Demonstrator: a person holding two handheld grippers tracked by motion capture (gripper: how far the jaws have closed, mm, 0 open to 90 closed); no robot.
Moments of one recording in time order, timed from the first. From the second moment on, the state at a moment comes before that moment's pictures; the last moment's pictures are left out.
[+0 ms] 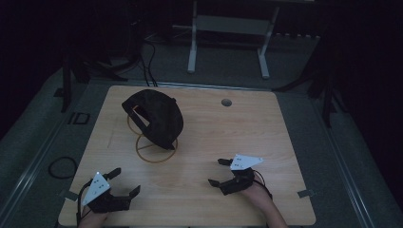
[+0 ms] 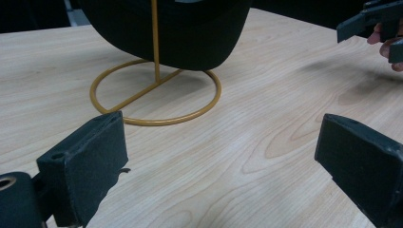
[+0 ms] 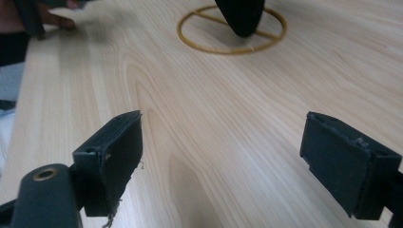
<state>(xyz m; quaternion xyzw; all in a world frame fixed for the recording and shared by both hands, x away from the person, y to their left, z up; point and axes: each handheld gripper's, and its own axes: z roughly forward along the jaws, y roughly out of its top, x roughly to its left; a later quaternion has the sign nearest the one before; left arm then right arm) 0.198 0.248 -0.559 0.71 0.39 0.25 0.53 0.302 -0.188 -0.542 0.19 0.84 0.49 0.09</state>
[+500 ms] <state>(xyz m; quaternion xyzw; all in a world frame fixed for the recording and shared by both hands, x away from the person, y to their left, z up) 0.197 0.246 -0.559 0.72 0.38 0.25 0.52 0.294 -0.222 -0.555 0.23 0.85 0.46 0.11</state>
